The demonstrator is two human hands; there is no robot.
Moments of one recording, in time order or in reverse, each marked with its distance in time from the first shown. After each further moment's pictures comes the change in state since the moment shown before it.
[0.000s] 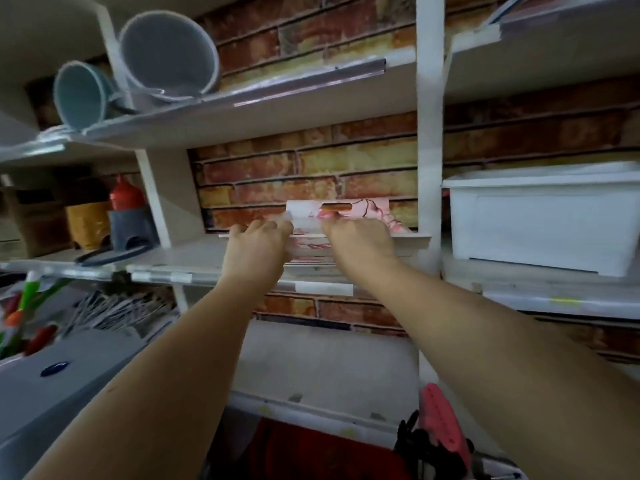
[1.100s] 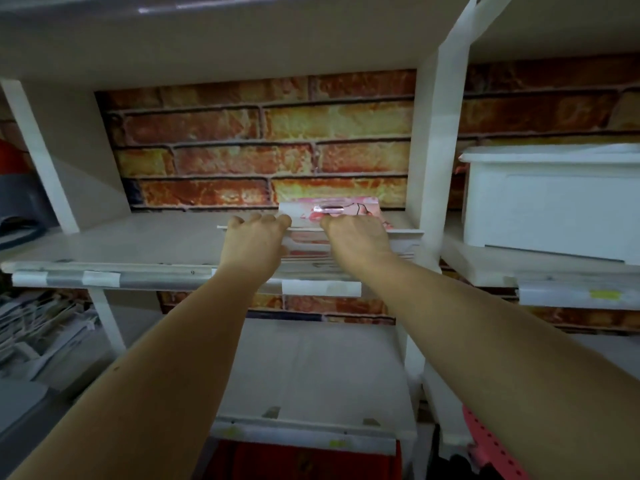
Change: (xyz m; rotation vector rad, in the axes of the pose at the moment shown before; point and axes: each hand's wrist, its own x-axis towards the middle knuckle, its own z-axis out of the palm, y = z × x) left_hand 0.108 -0.037 0.159 -0.196 -0.055 0.170; right_hand 0.122 -0.015 0.141 -0.165 -0.140 0.132
